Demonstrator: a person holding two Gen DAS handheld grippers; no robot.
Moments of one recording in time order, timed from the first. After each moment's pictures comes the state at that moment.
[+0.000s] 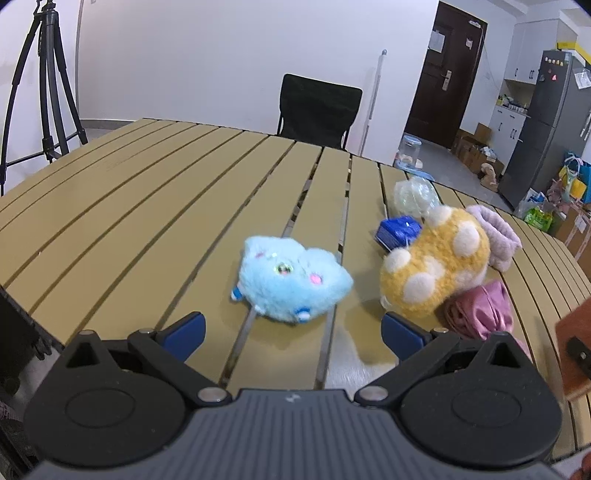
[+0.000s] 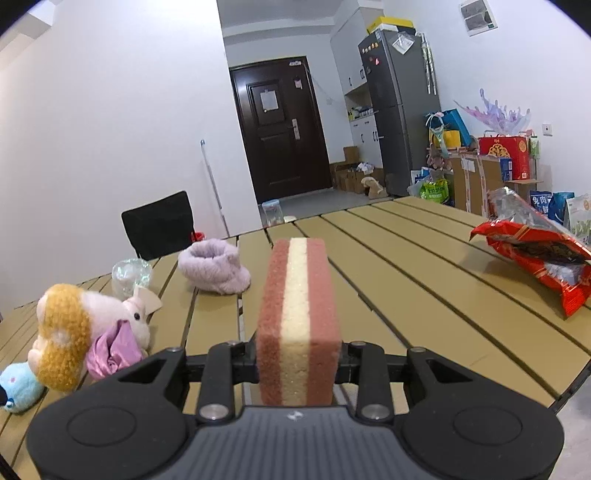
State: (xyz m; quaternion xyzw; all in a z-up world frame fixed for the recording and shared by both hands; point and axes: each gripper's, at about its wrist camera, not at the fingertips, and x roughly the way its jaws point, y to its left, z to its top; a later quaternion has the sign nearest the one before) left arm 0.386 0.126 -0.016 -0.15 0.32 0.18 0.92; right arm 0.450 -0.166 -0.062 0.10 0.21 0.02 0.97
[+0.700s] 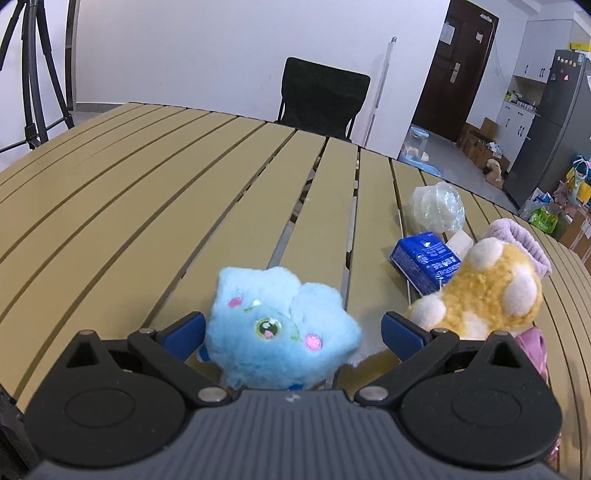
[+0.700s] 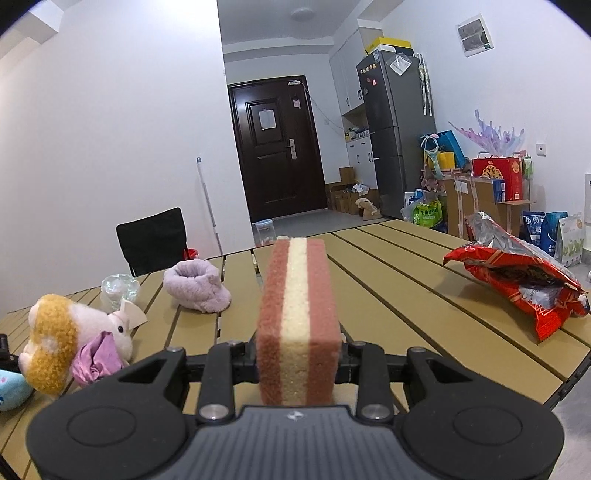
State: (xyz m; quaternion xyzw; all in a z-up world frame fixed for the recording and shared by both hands) left arm 0.451 0.149 -0.036 -0.16 0.34 0.18 0.91; right arm 0.442 -0.183 -0.059 0.09 0.18 0.01 0.98
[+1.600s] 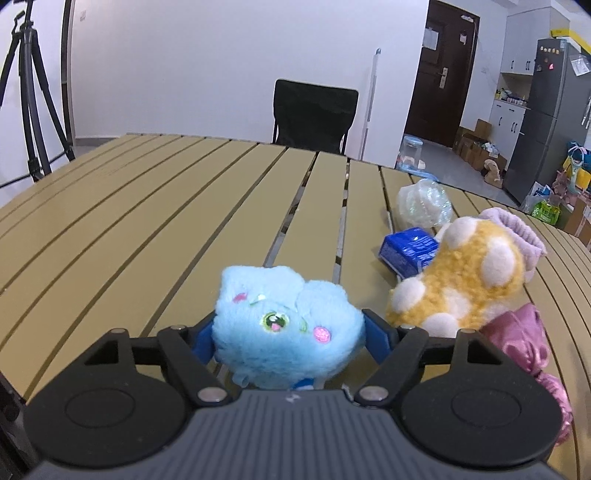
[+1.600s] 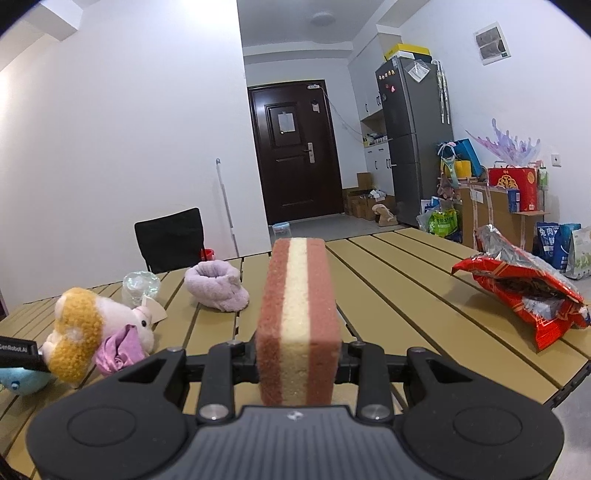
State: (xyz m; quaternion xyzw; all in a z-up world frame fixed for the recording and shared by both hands) left arm 0.432 0.125 -0.031 -0.11 0.31 0.19 0.93; right arm 0.423 -0.186 -0.051 0.07 0.17 0.04 0.98
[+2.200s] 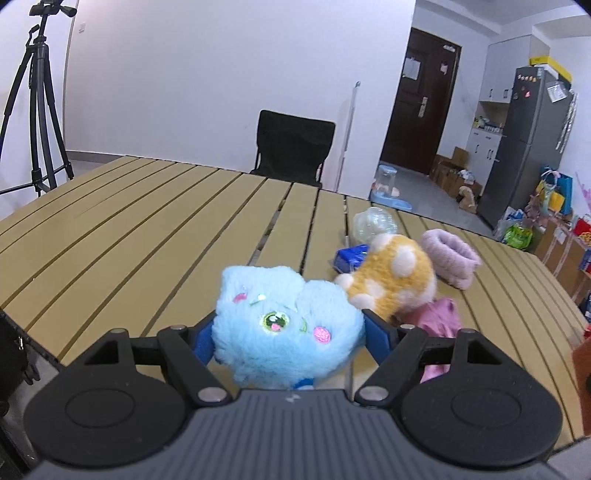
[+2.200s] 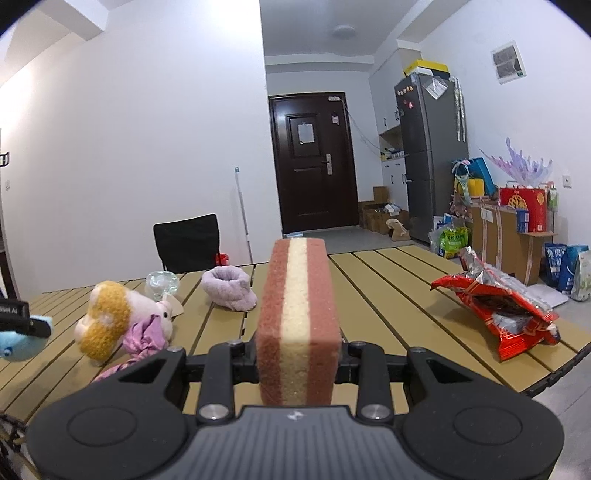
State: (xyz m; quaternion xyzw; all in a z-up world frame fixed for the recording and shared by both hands) left arm 0.361 0.091 0.007 -0.13 0.26 0.15 0.94; right arm 0.371 -0.207 -0.036 0.05 0.15 0.07 0.98
